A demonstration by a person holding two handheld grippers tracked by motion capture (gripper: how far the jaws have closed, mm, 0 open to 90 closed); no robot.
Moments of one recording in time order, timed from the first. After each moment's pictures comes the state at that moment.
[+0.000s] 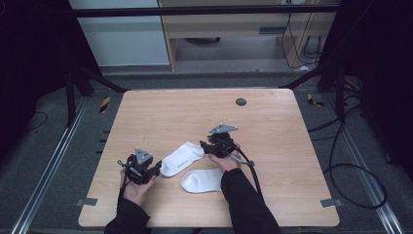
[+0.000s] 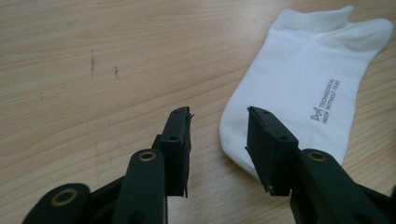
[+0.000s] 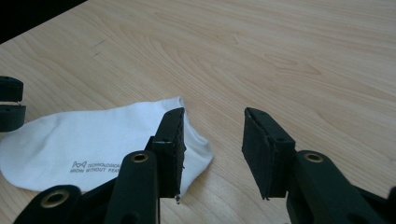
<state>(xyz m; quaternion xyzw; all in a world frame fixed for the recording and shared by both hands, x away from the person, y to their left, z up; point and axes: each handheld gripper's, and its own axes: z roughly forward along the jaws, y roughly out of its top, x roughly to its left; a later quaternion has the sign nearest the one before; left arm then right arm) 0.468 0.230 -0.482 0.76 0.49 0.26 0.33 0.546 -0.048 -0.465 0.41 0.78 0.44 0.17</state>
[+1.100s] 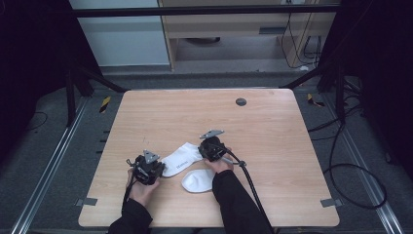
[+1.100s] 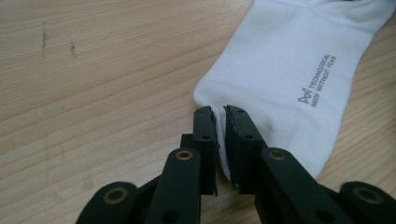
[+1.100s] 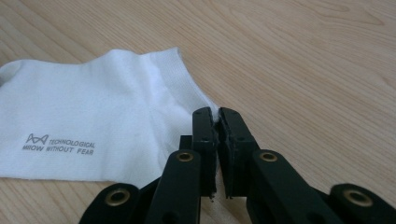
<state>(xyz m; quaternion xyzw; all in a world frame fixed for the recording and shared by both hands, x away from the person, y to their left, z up) 0.473 0.215 -0.495 0.78 0.49 0.22 0.30 0.556 -0.025 -0.501 0.41 0.82 0.38 0.15</state>
